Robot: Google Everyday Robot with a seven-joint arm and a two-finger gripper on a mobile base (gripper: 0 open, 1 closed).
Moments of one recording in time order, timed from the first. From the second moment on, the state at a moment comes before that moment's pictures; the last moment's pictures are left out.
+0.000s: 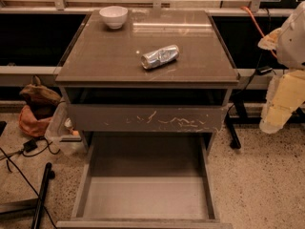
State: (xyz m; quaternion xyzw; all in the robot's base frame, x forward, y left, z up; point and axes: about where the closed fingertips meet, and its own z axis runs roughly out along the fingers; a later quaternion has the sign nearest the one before) arm 0.438 -0.217 0.976 -0.60 0.78 -0.03 0.16
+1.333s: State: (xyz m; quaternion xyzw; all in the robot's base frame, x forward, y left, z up) arm 0.584 -0.159 0.920 -0.67 0.71 -0.02 0.22
